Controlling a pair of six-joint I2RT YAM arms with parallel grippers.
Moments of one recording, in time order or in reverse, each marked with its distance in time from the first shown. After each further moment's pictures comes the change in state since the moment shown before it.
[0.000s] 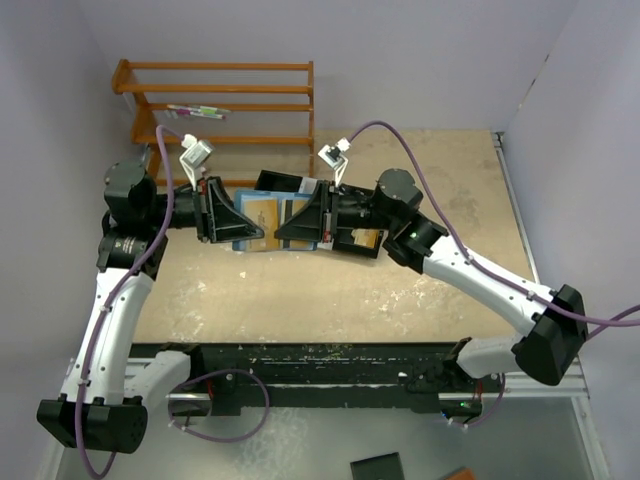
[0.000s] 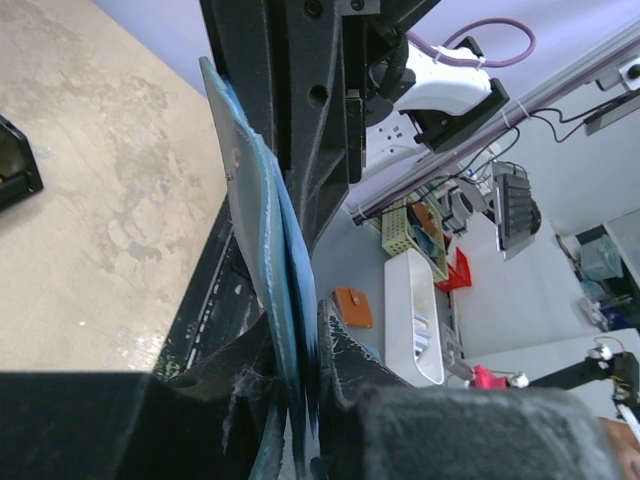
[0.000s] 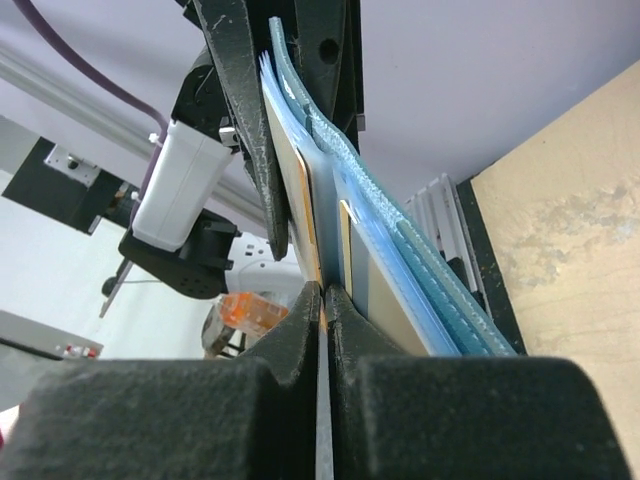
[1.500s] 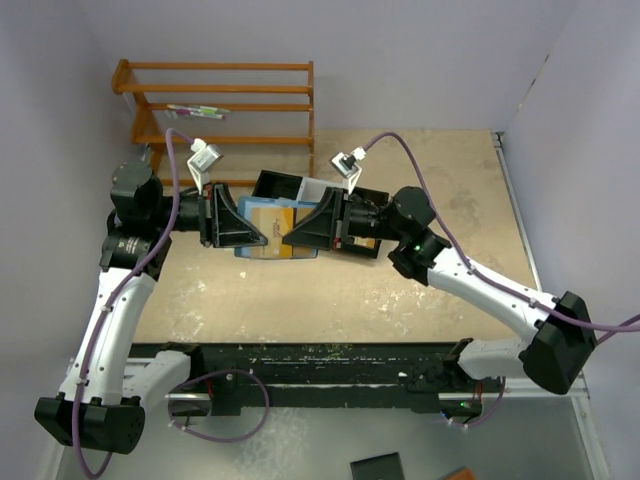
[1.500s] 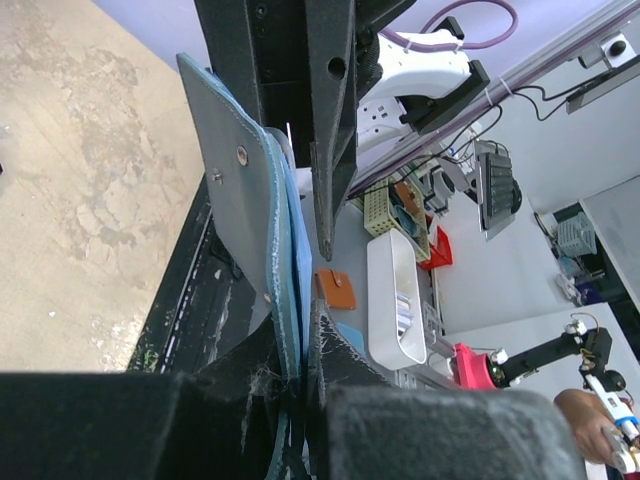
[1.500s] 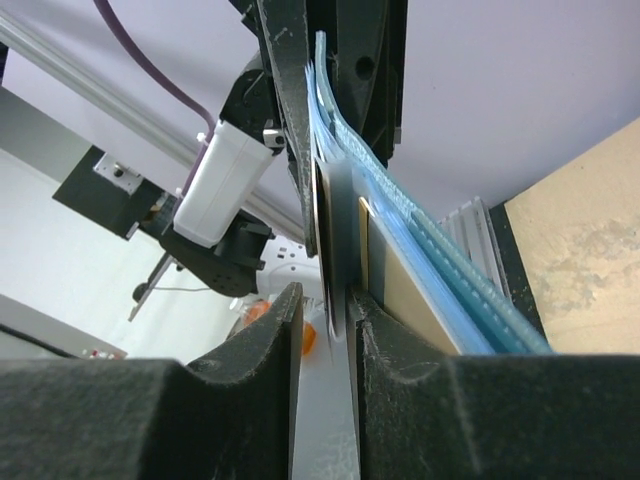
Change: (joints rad) left arm -0.034 0.000 0.000 -0.042 0.037 0.007; right arm -0.018 -0.070 -0.167 0.248 0.003 0.122
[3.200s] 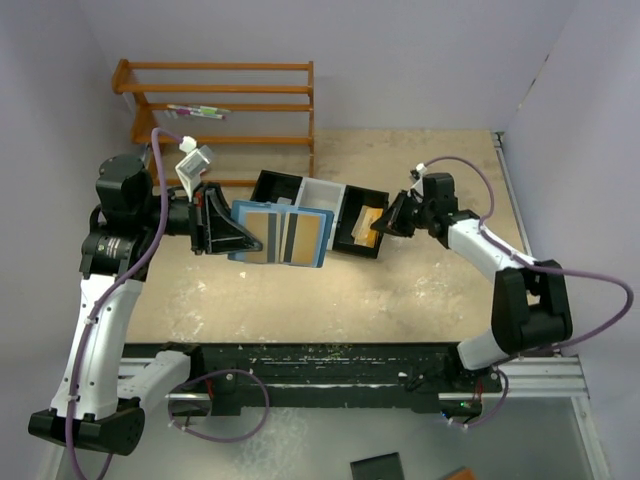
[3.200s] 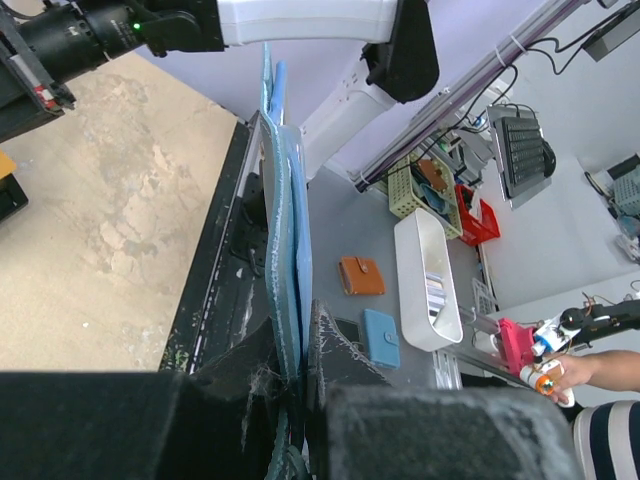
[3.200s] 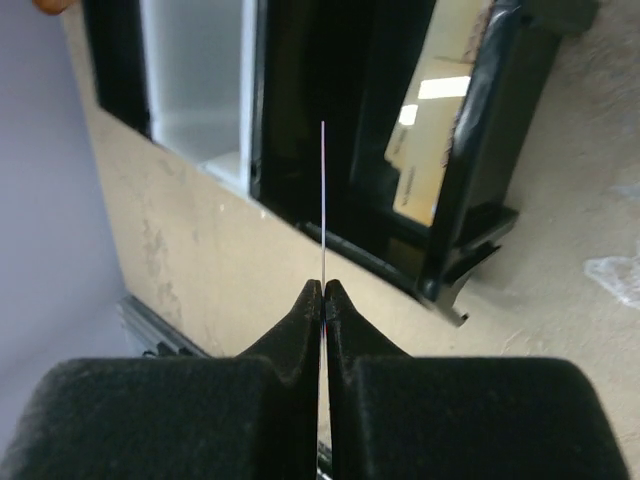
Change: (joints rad) left arm -0.001 -0.006 0.180 -0.331 0.009 0.314; right arm -0.577 0.193 -0.079 -0.747 0.239 -0.390
